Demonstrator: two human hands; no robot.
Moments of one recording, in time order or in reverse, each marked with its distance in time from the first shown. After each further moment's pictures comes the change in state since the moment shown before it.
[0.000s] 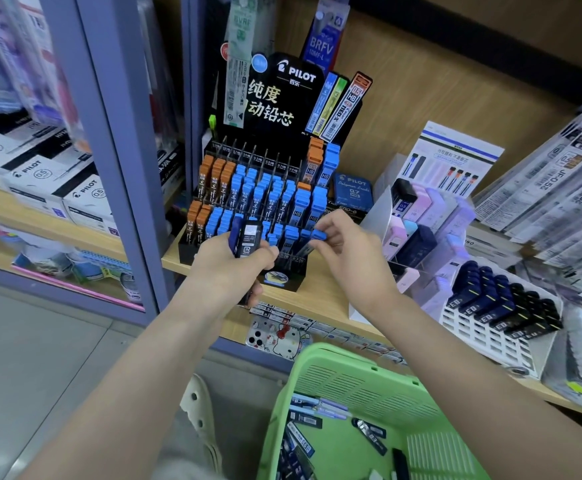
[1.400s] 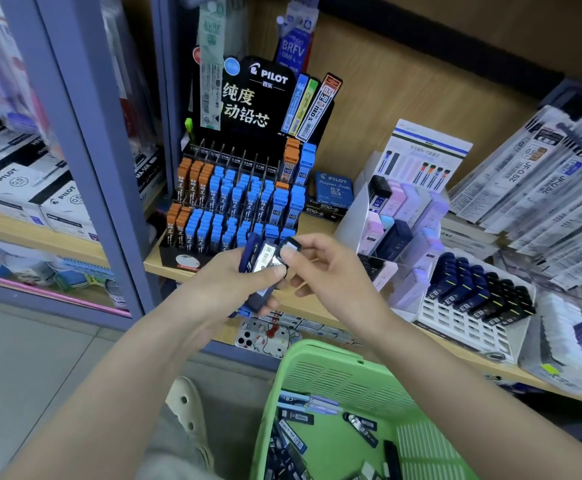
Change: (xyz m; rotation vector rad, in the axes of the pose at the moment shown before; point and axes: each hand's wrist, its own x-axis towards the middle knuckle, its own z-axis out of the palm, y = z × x) left_hand -0.007 -0.003 0.012 0.013 -0.312 -0.065; right_hand -0.037 -0.046 -0.022 0.653 -0.171 0.318
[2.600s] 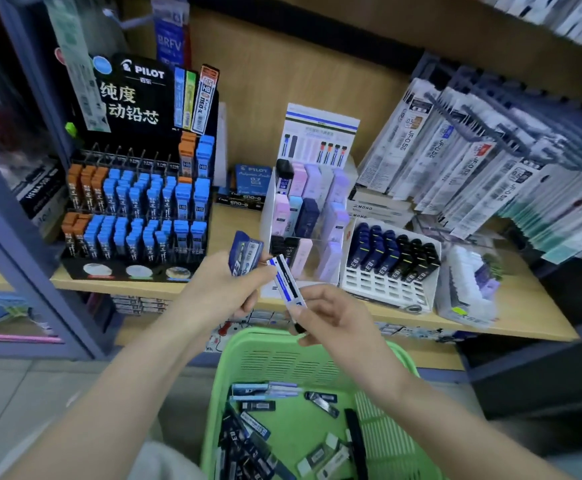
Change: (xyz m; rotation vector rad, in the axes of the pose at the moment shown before) left_hand -0.001 -0.004 0.089 0.149 -0.047 0.144; right_hand -0.102 0.037 -0.073 0.095 0.159 0.148
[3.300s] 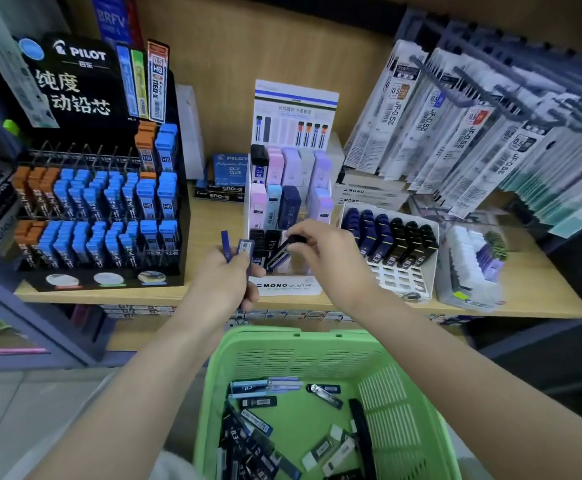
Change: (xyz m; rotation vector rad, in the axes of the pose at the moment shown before) left_hand 0.033 -0.009 0.035 -0.070 0.183 -0.145; right_hand 0.091 0.012 -0.039 -0.683 0.164 -0.395
